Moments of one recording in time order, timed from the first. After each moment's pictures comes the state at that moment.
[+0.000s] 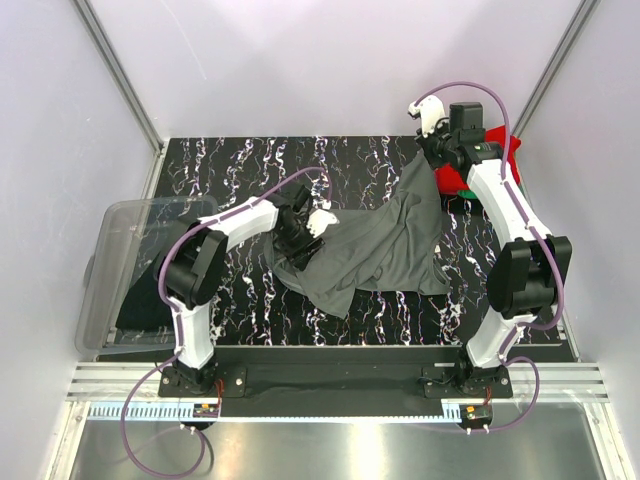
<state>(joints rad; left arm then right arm) -0.52 1.93 1.36 -0.75 0.33 0.50 0.12 1.77 1.66 -0.48 -0.17 -0.49</state>
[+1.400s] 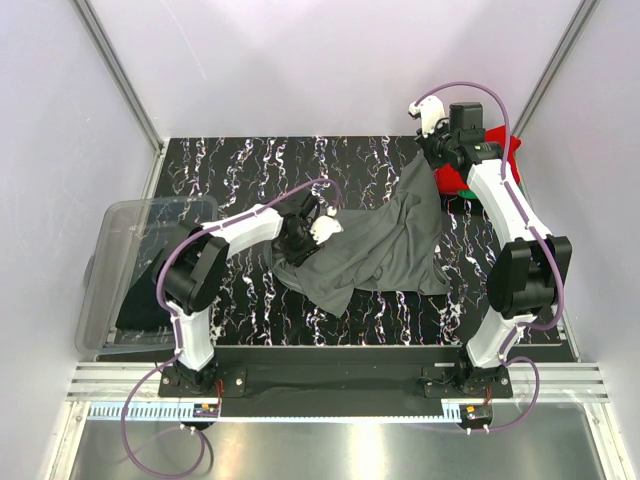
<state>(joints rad) -0.58 1.90 1.30 -0.69 0.18 0.51 0.12 1.77 1.66 -0.48 -0.18 -0.48</state>
